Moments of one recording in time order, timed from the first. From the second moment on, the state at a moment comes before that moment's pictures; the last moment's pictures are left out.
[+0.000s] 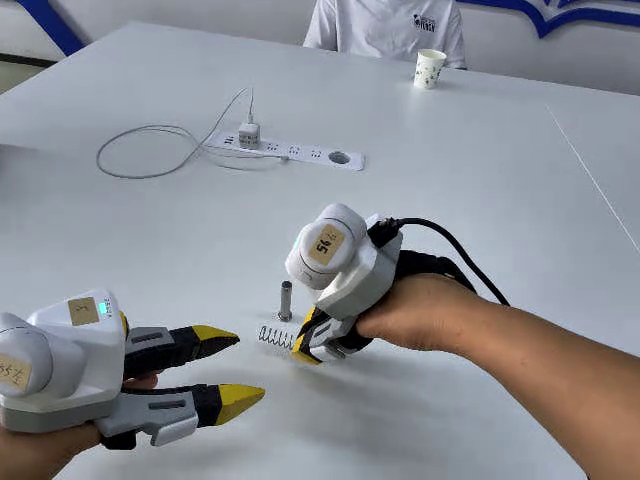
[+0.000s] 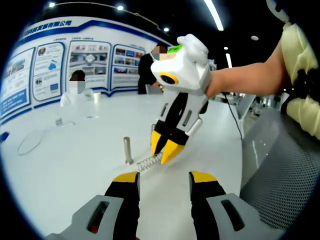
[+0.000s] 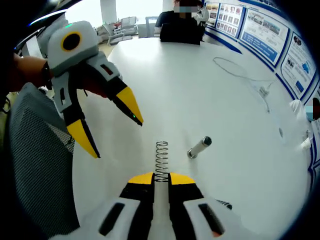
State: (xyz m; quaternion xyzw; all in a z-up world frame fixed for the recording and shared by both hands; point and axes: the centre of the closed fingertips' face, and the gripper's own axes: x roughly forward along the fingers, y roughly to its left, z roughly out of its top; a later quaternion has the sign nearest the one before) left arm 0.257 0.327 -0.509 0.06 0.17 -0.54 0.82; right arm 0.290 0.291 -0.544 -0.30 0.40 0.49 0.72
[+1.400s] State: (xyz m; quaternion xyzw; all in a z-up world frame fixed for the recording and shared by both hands) left arm 0.236 0.298 -0.498 0.08 0.14 -0.60 0.78; right arm 0.233 0.287 -0.510 -0.39 0.33 0.60 0.62
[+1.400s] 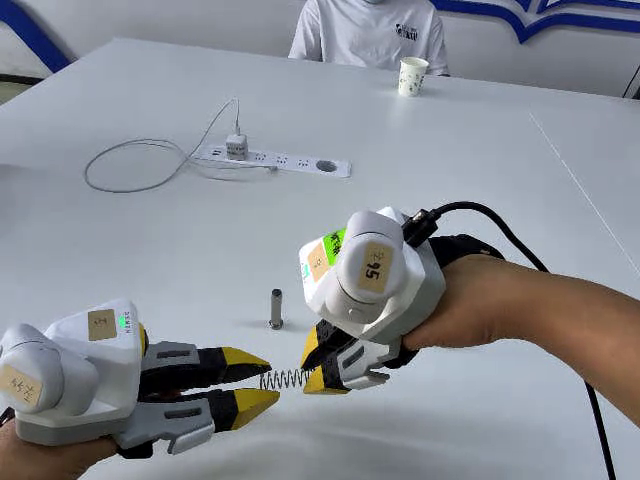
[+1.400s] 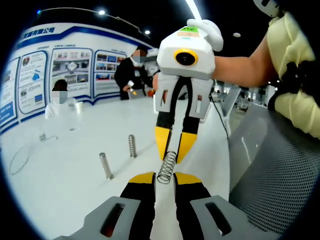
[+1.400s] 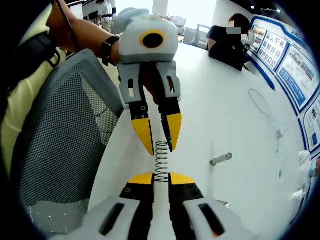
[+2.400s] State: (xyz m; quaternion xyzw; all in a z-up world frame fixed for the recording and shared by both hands) left arm 0.241 0.298 -0.503 0.08 0.14 -0.60 0.78; right arm 0.229 0.315 -0.469 -0.38 0.29 0.62 0.63
